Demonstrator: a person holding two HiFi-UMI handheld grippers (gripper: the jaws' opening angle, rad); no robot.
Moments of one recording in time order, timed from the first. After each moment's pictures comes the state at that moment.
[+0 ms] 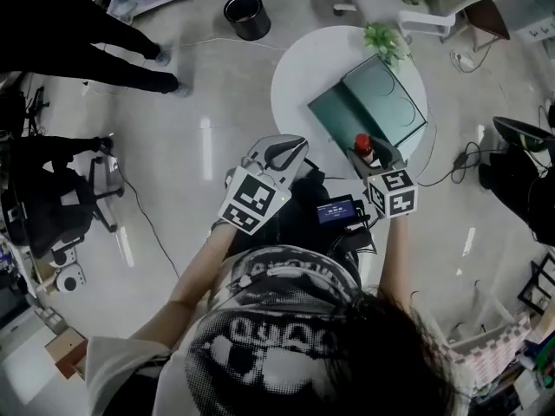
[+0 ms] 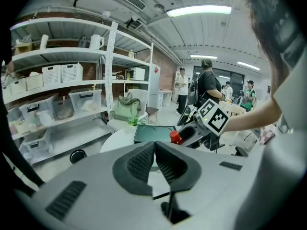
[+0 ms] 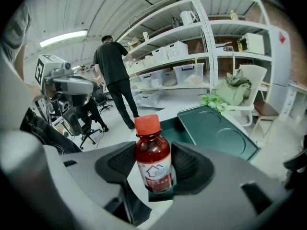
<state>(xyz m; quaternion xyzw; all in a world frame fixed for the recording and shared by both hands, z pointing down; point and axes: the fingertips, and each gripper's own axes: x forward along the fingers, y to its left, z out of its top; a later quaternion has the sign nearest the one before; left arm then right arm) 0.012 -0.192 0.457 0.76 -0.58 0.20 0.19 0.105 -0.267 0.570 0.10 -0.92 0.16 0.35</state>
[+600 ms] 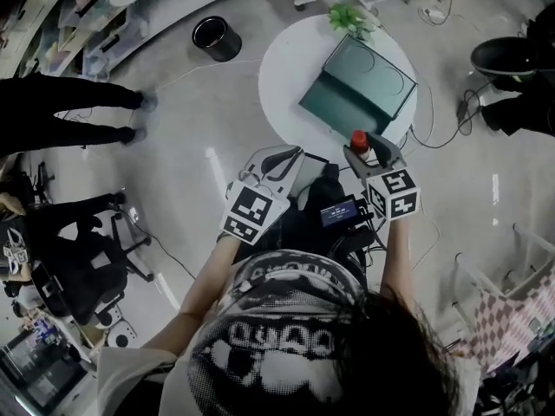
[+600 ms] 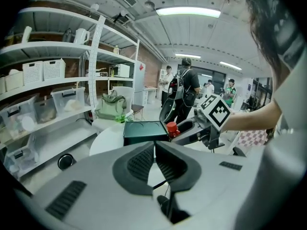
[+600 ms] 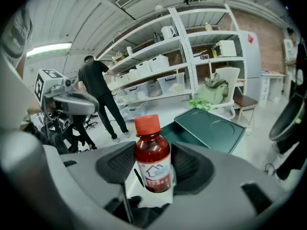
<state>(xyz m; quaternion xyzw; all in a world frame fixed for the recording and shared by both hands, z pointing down) 0.013 -0.165 0.466 0.82 -0.49 0.21 0.19 0.107 -0.226 0.544 0.22 -0.91 0.20 0.28</state>
